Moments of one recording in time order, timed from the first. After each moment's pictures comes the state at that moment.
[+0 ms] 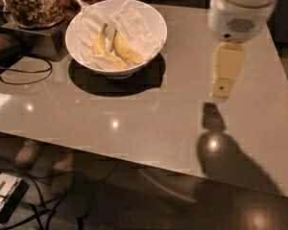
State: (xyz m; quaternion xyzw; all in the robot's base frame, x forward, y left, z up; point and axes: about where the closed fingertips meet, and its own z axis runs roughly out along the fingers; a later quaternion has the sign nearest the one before) arm 0.485 -0.163 0.976 -0.61 0.78 -0.08 0.09
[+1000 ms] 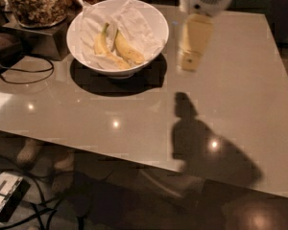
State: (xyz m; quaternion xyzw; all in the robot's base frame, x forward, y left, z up) arm 0.525 -0.102 1.001 -0.64 0.75 -0.03 0.14
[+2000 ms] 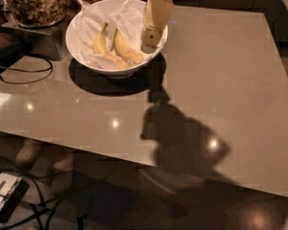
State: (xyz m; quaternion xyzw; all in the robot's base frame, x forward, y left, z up) arm 0.578 -0.031 1.024 -0.65 0.73 0.00 0.20
